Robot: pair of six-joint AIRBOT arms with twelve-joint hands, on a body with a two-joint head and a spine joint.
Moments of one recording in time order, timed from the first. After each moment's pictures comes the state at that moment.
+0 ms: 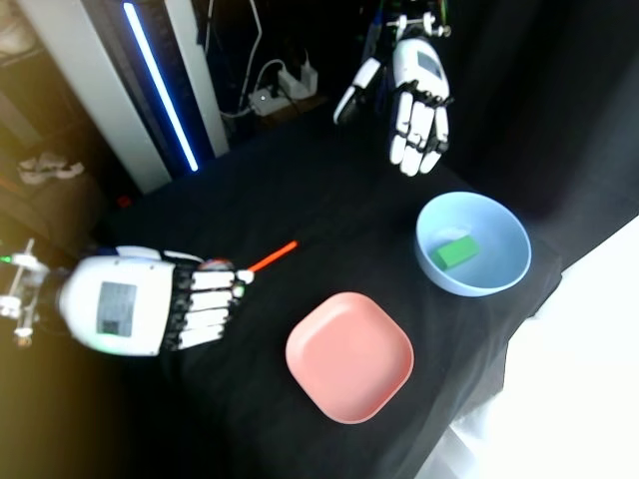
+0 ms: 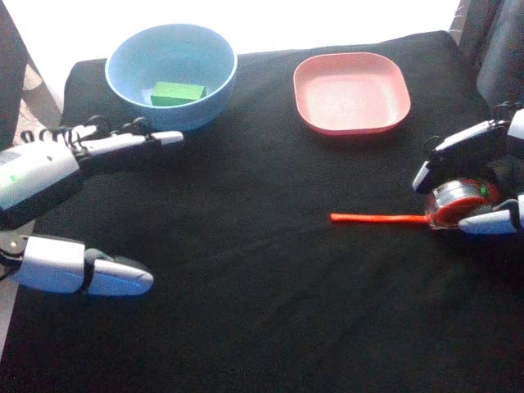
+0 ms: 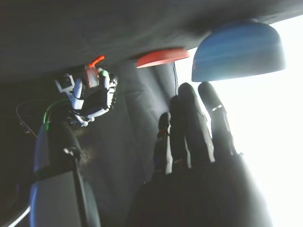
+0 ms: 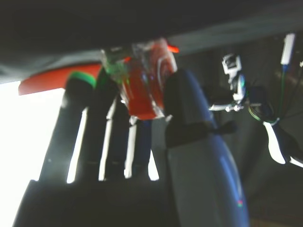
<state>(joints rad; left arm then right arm) 0.93 -0.88 1.08 0.03 -1.01 0.68 -1.00 -1.07 1.46 -0.36 0.92 0.04</state>
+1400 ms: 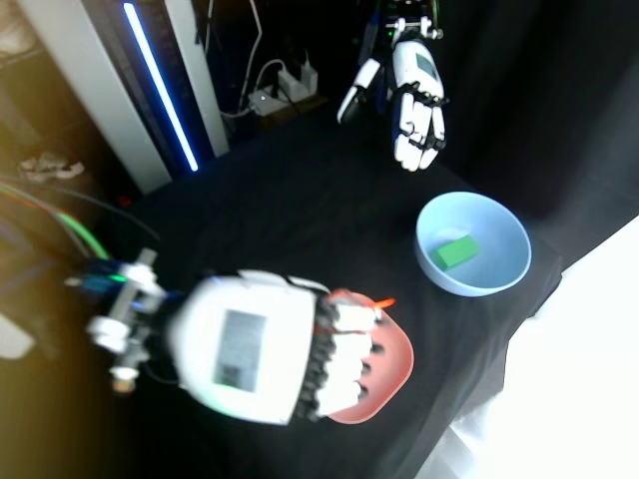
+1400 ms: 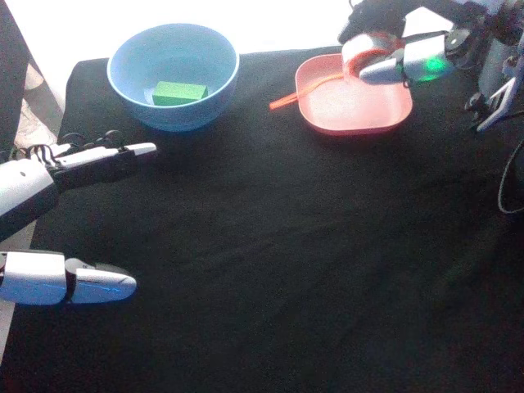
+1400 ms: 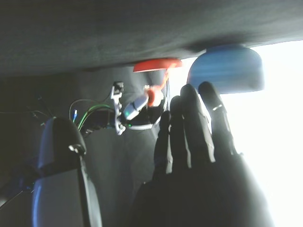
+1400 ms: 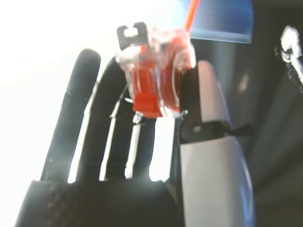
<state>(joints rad) 1.03 -0.89 1.06 -0.06 -1.11 0.67 -0.57 -1.39 1.85 -0.36 0.63 -0.08</state>
